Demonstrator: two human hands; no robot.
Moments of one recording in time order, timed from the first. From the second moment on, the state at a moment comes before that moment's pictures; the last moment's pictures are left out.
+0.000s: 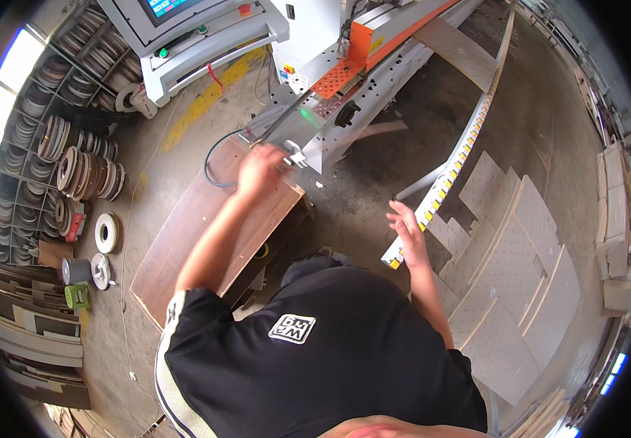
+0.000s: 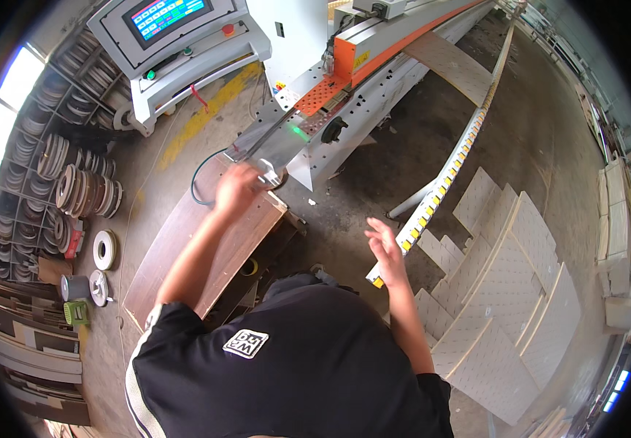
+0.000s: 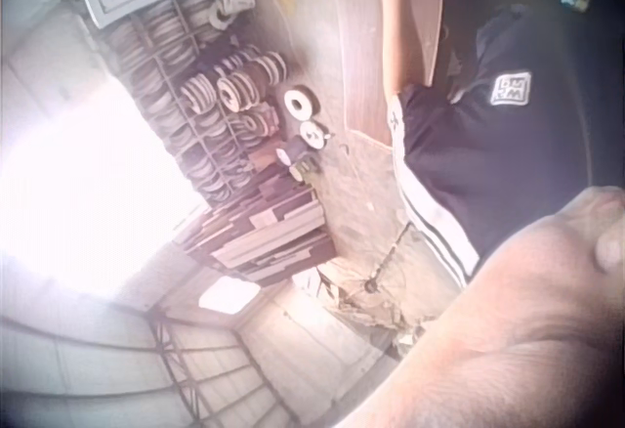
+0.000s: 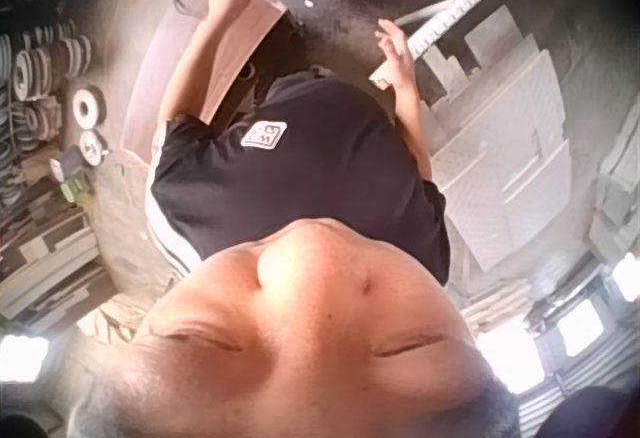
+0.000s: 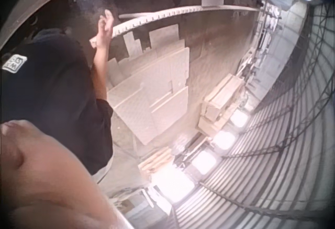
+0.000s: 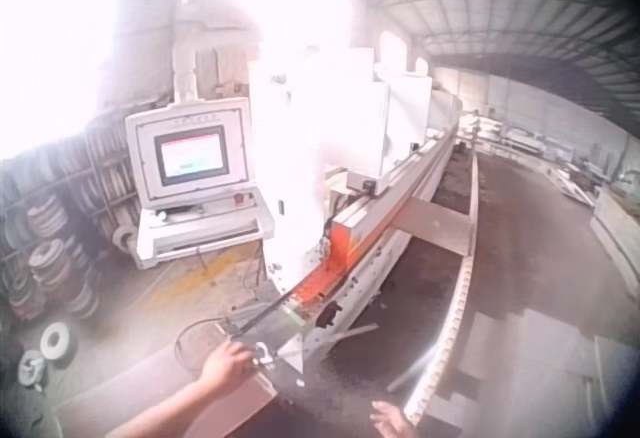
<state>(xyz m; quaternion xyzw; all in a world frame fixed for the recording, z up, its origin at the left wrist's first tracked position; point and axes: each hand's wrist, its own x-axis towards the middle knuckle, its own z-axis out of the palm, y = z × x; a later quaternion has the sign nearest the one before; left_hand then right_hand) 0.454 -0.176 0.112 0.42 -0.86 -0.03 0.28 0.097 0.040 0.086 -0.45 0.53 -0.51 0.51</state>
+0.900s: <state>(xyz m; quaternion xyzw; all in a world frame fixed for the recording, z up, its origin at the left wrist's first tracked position) 0.638 -0.342 0.226 0.58 -0.73 0.21 0.29 0.055 0.311 -0.098 -0.27 0.85 -0.27 0.36</state>
